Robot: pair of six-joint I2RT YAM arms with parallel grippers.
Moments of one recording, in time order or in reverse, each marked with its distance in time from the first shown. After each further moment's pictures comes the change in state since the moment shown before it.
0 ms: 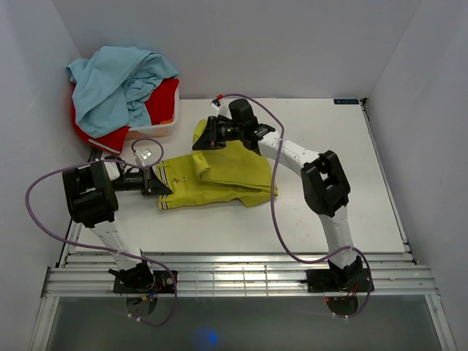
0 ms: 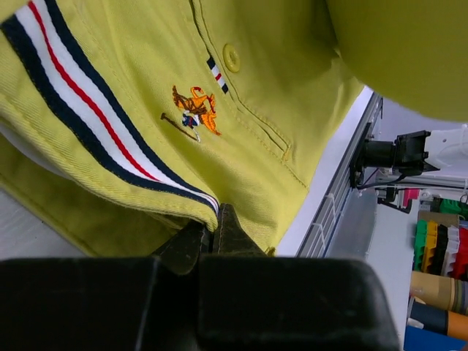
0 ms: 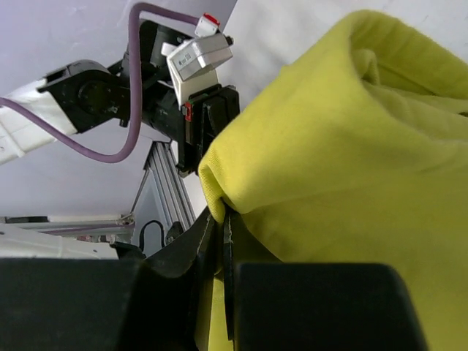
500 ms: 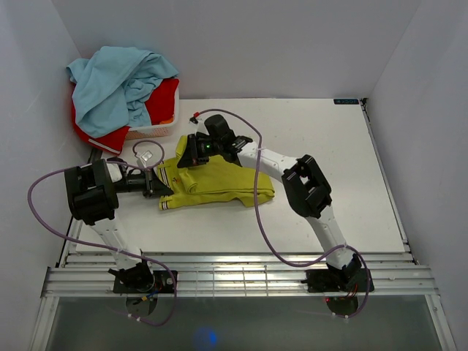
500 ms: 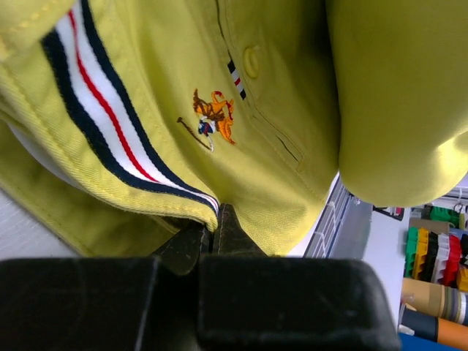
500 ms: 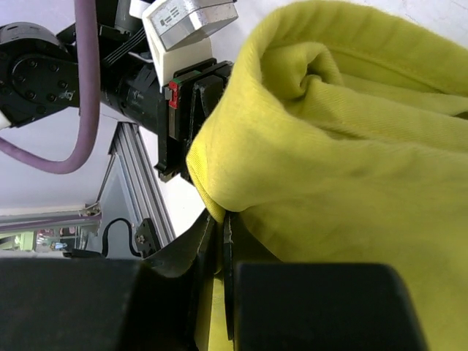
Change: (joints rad) left arm -0.008 0.029 -0.032 0.109 0.006 -0.075; right arm 0.145 0.133 0.095 -0.054 0.100 -0.074
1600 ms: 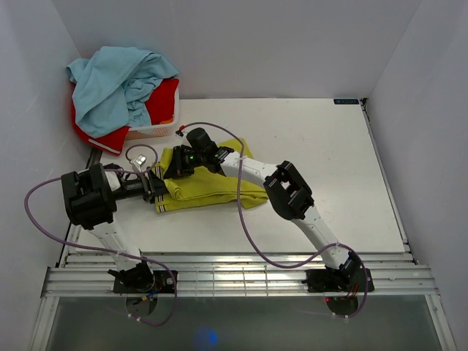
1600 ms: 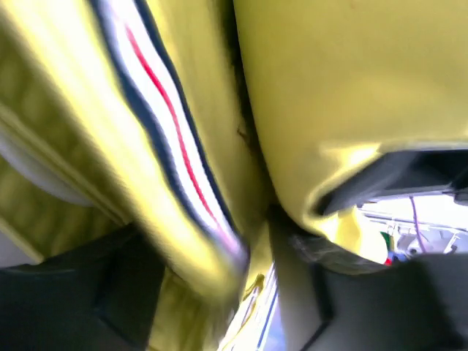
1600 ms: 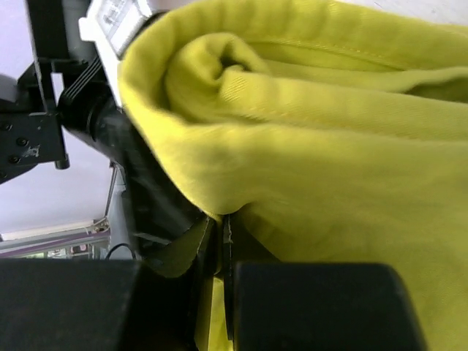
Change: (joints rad) left arm 0.031 -0.005 -0.108 0.191 0.094 -0.219; right arm 0.092 0.186 0.167 -0.011 0.076 0.117
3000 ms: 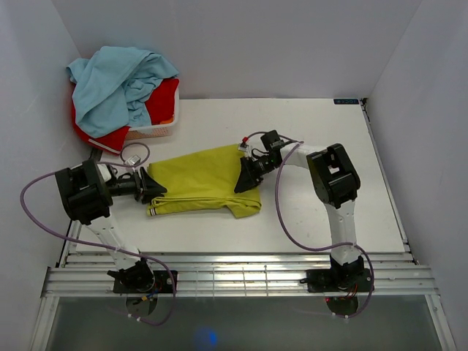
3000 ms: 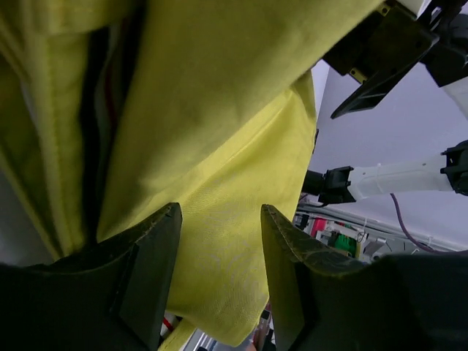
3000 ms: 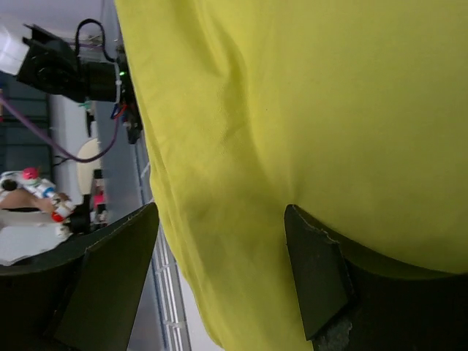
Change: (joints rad) left arm 0.061 0.051 0.161 -0.367 -0.115 0.138; right arm -0.443 -0.285 -0.583 -0.368 -0.580 -0.831
